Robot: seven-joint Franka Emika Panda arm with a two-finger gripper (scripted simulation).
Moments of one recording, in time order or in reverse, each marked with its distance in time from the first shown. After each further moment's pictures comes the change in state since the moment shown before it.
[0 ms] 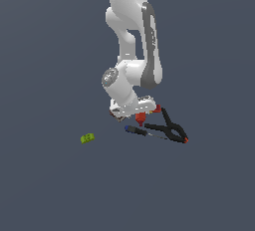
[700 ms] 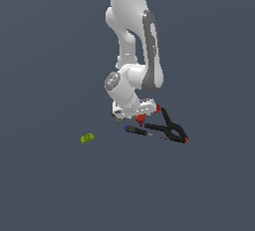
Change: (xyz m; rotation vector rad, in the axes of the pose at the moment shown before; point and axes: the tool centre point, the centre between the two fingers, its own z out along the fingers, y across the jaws) arm -0.004 0.002 0.023 0.005 0.001 0.004
